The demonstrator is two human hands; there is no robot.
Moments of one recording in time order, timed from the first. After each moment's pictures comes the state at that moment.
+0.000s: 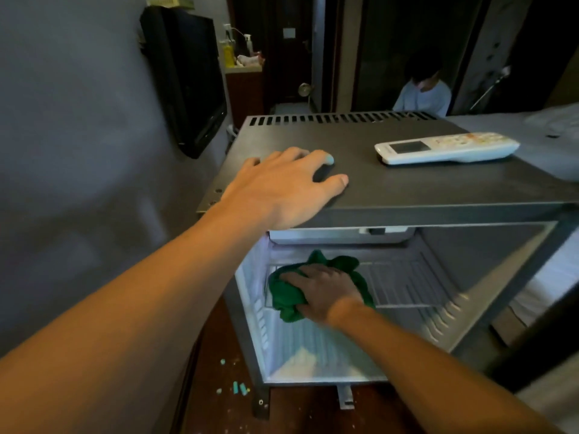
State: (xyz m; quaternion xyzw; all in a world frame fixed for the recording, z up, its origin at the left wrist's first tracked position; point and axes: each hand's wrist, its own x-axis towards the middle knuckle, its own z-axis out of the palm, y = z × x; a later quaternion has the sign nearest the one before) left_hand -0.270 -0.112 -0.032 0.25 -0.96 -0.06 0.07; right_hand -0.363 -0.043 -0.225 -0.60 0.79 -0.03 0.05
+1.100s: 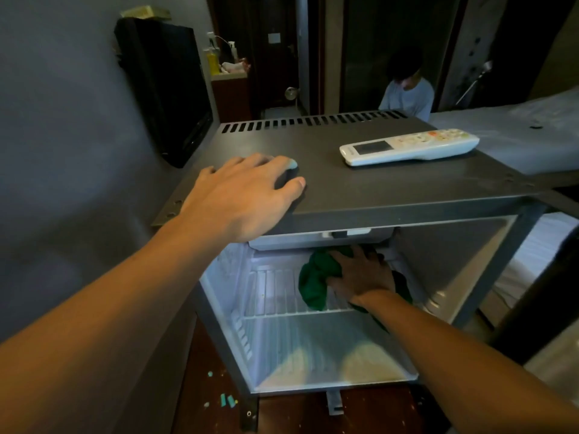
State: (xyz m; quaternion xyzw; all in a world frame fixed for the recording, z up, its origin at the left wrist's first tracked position) left_hand -0.272 -0.101 -0.030 0.29 -0.95 -0.01 0.08; right_hand -0.443 -0.005 -0.232 -0.40 0.91 -0.06 0.08
